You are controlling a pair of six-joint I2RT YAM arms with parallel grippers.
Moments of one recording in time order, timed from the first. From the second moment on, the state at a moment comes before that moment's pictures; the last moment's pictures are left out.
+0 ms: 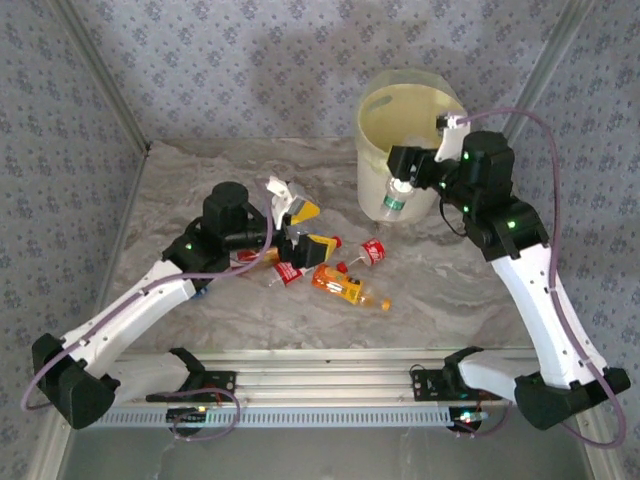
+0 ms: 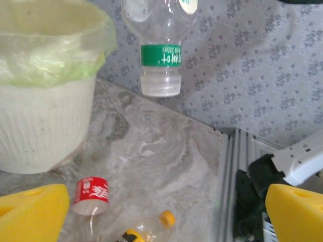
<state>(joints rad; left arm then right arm) -0.71 1.13 1.05 -0.14 0.59 -0.15 0.36 1.16 1.50 -0.58 -0.07 0.30</state>
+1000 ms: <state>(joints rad) -0.71 1.08 0.87 0.19 0.48 -0.22 0.22 1.90 2.17 -0.64 0.08 0.05</state>
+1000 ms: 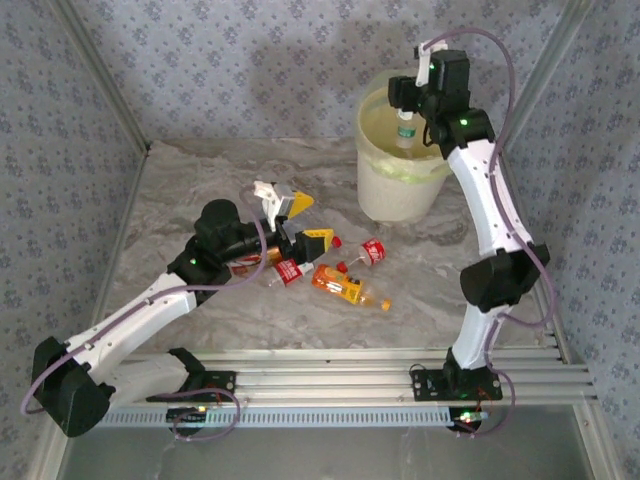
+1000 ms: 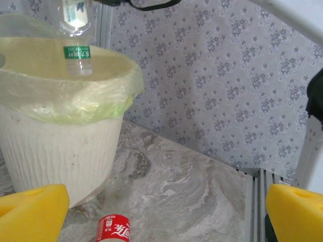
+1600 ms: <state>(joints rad) -0.72 1.08 0.83 0.15 0.47 -0.18 0.18 2.00 2.20 -0.83 -0.12 0.21</state>
